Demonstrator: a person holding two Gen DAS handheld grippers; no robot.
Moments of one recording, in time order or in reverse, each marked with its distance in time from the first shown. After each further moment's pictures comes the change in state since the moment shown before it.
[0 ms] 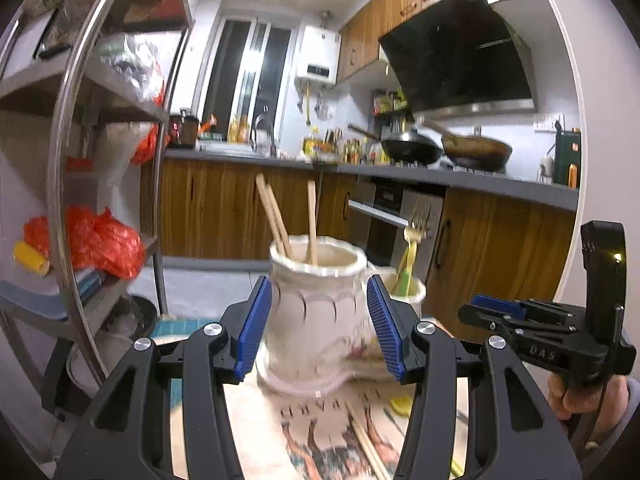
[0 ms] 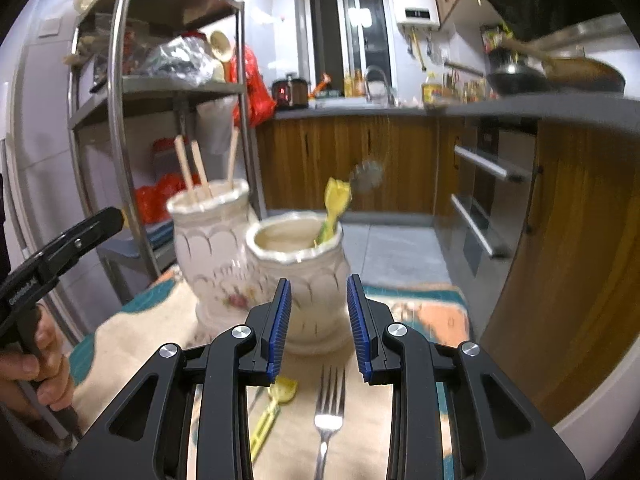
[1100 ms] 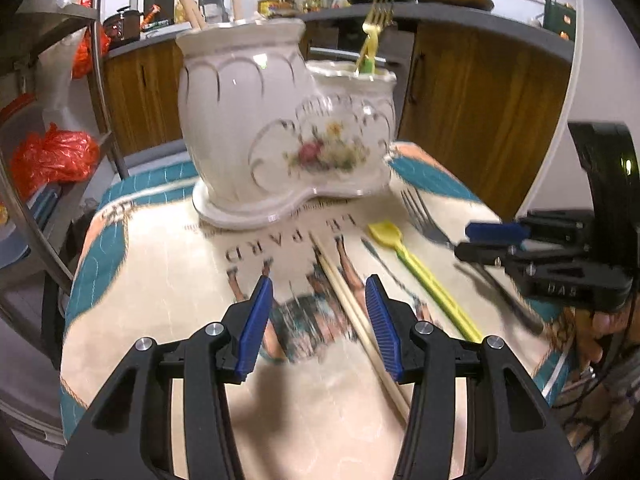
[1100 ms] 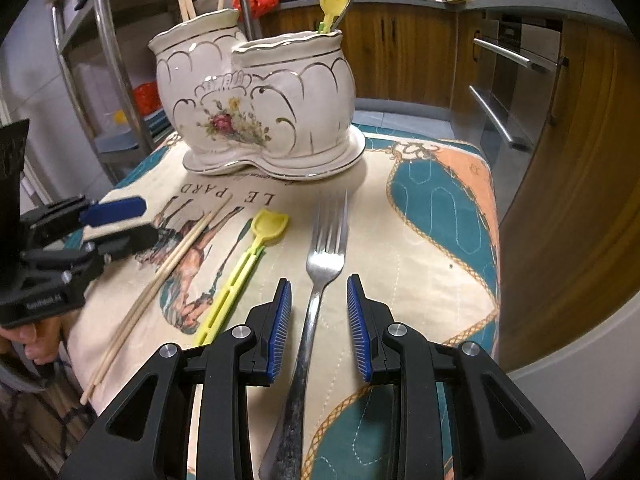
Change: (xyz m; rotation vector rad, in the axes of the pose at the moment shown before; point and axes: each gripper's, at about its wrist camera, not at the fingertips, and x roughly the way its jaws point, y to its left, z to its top) left arm 0.039 -0.027 -0.077 0.138 0.533 -0.084; right arm 0.017 -0.005 -0.064 -0.003 0.393 0.049
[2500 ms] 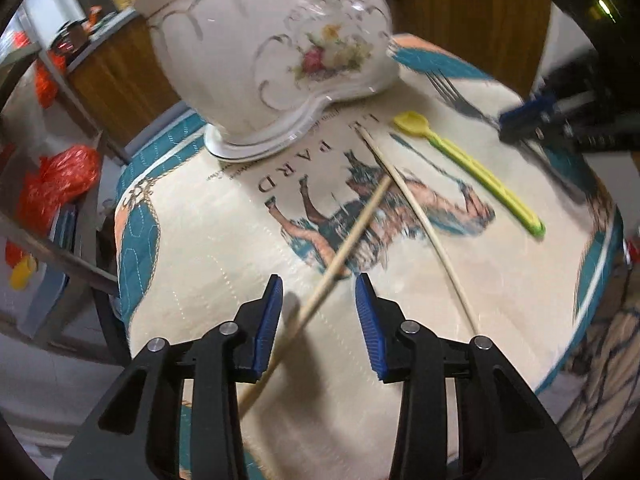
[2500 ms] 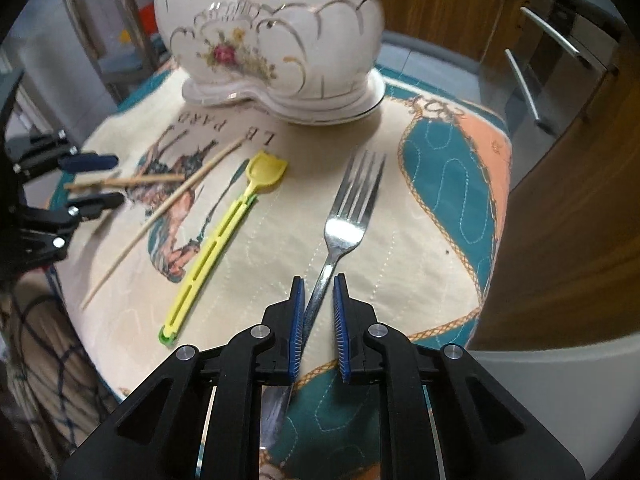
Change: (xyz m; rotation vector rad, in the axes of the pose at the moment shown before) left arm 0.006 0.015 -0.001 0.289 0.340 0.094; right arm 0.019 -0.001 0.032 -0.166 0.359 -0.005
